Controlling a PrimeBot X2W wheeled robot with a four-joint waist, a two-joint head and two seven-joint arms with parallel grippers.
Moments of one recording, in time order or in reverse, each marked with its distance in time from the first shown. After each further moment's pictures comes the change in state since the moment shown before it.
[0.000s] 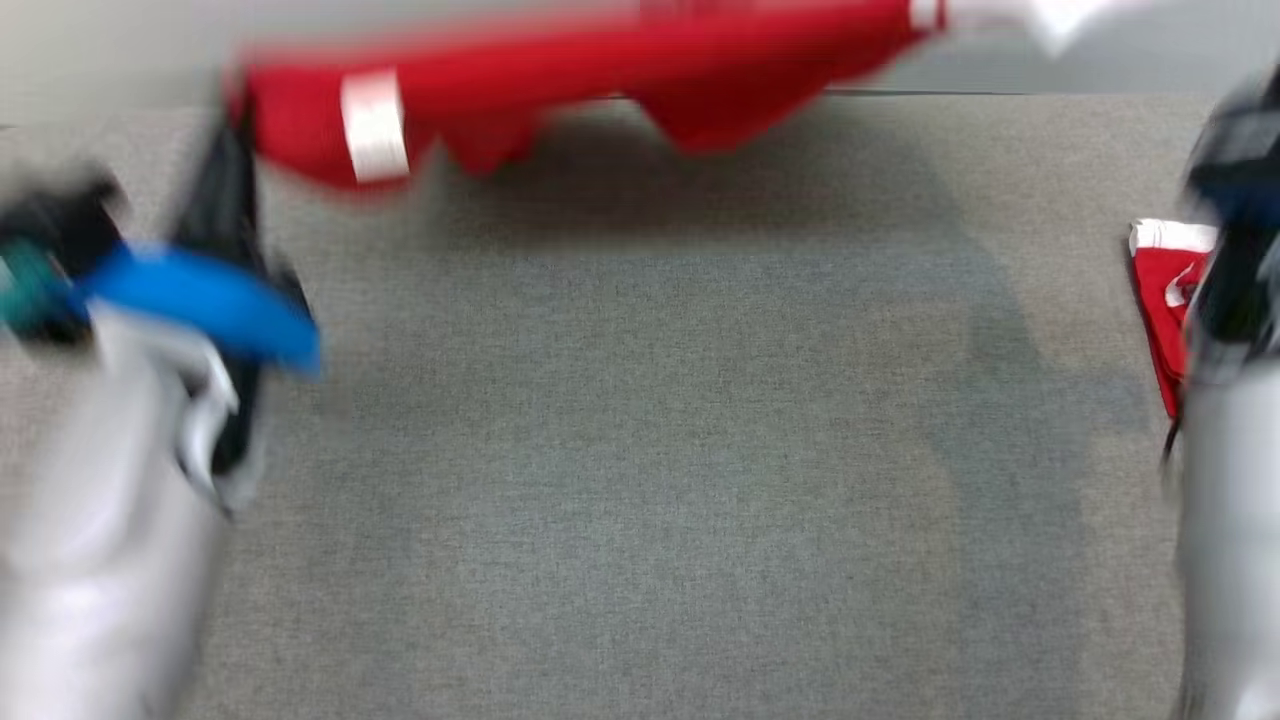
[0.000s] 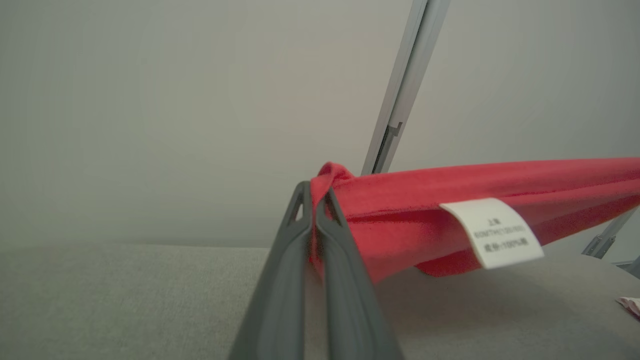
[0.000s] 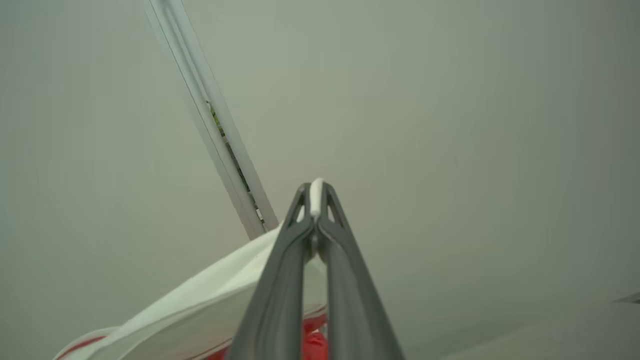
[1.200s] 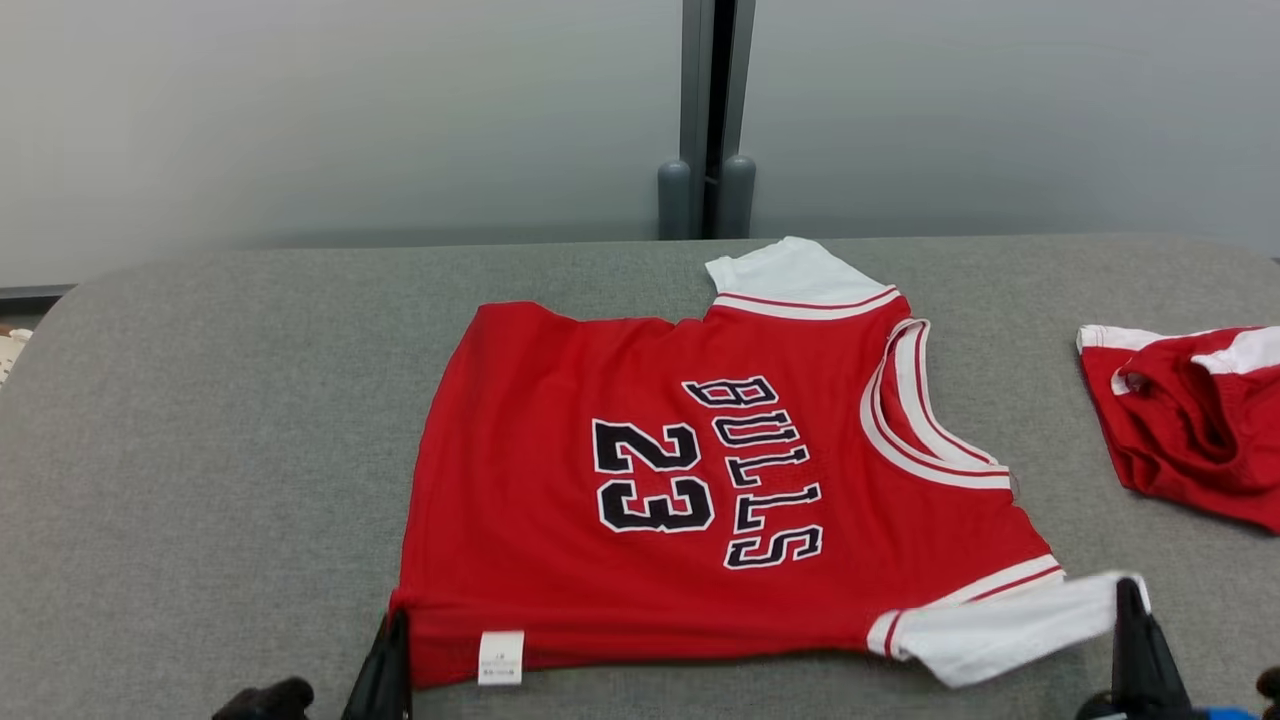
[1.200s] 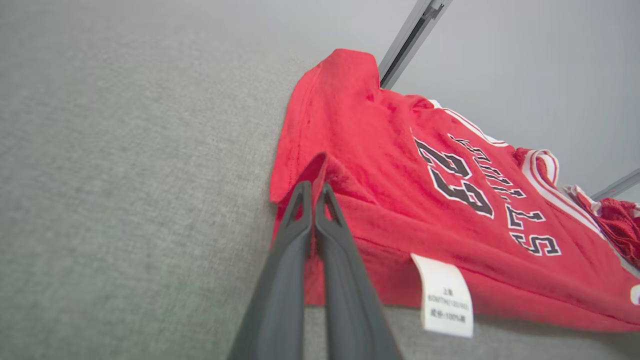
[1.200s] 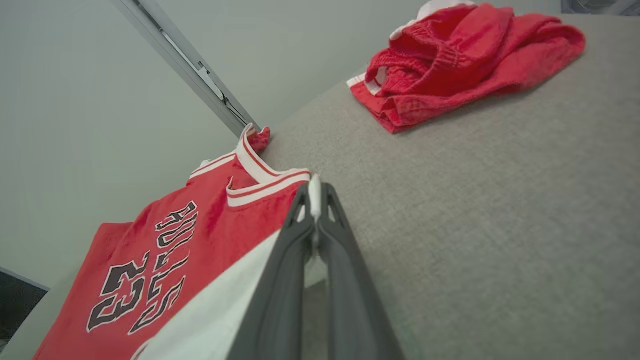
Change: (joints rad) left arm 0.870 -0.275 0.224 -0.160 0.152 0.001 0.000; right arm 0.986 0.067 0.091 -0.130 0.209 -0.001 -0.005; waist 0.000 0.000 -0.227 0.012
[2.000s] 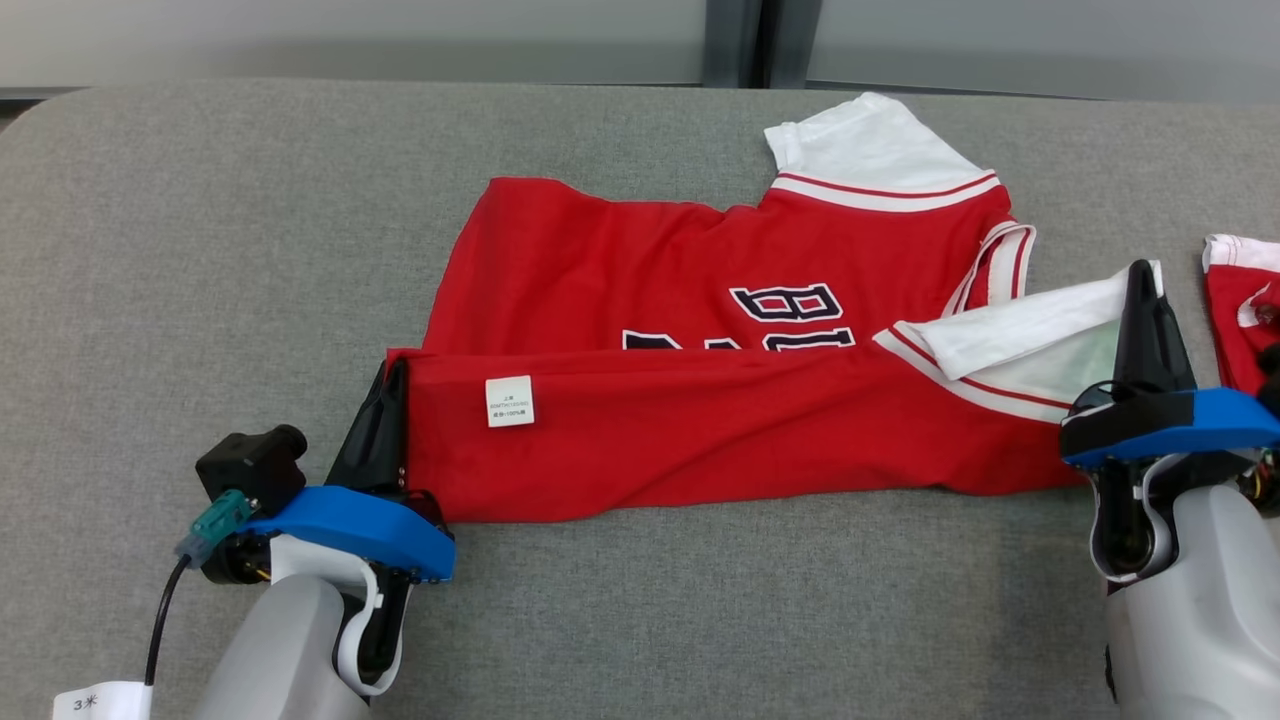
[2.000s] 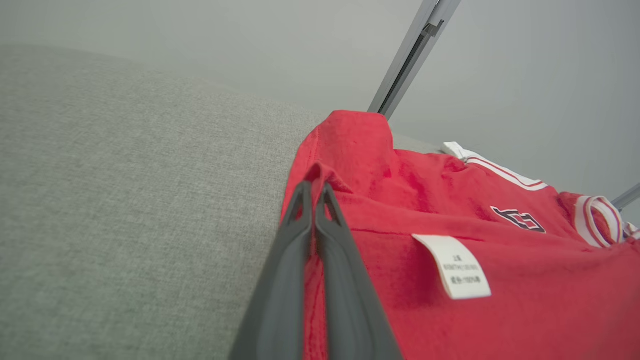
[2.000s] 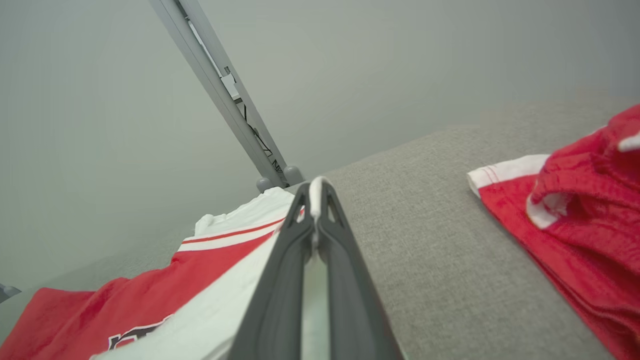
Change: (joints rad) left arm -0.453 0.057 -0.102 0.098 -0.020 0.000 -0.001; right arm -0.620 -0.019 -0.065 0.256 -0.218 0.000 -0.001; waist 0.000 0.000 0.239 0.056
